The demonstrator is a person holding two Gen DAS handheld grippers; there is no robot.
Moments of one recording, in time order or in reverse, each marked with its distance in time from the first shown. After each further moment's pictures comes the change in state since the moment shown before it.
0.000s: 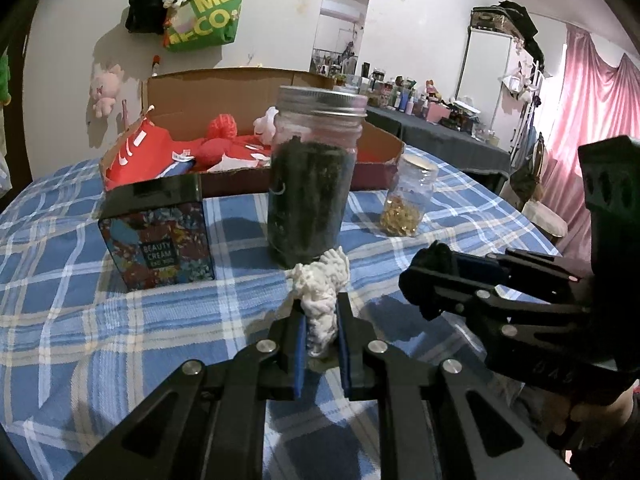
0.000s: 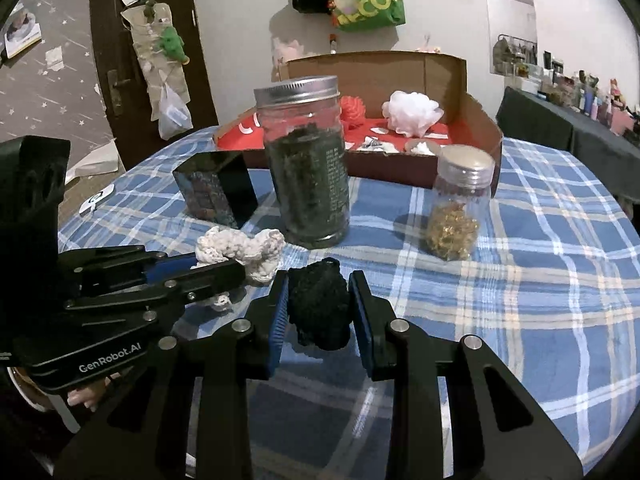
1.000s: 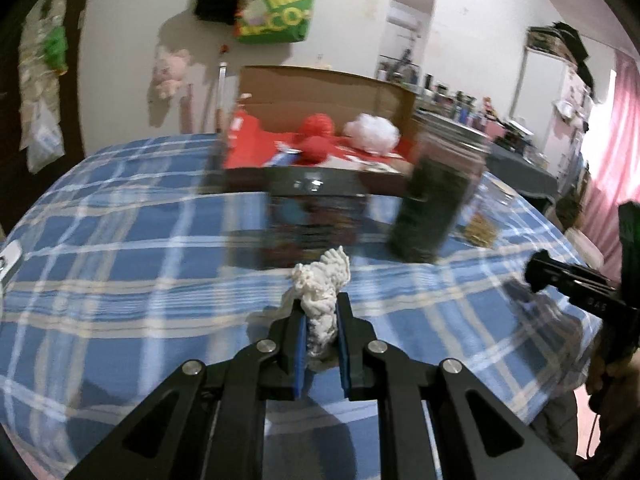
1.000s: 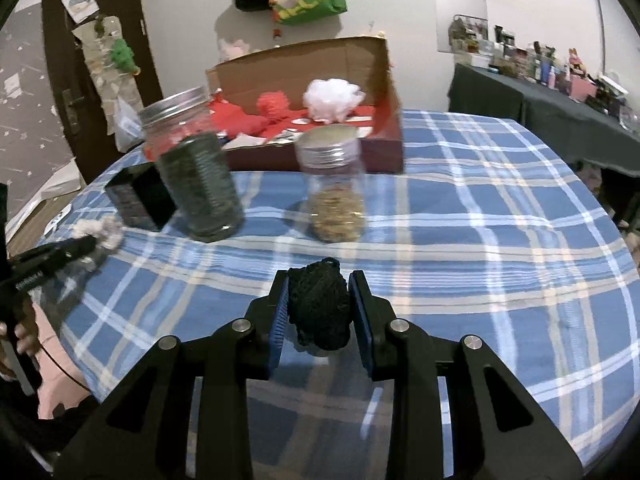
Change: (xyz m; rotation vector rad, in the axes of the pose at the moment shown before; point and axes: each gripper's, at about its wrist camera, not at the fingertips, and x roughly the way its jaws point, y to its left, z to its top) left arm -0.038 0.070 -0.010 -0.122 -0.006 0.161; right arm -0.019 -0.074 -0.006 0.112 0.034 -0.123
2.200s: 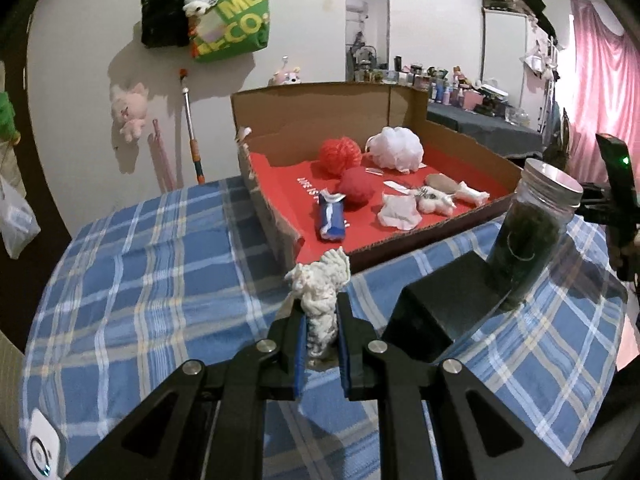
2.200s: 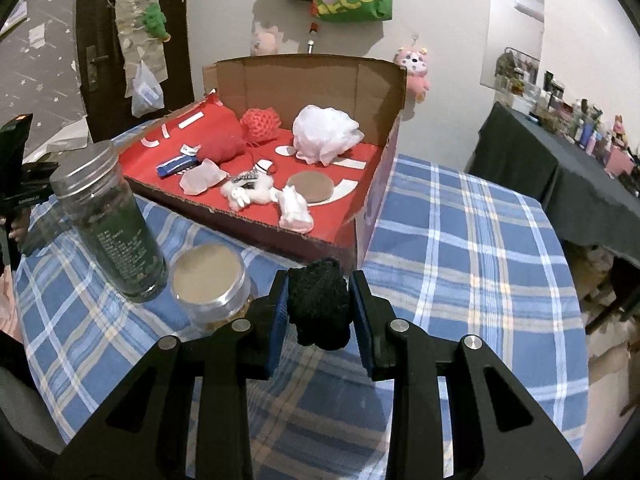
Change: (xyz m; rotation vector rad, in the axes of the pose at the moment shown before) left arm 0.050 0.081 0.090 0.243 0.016 -0.045; right arm 0.050 -0.051 0.094 -0.243 0.017 0.054
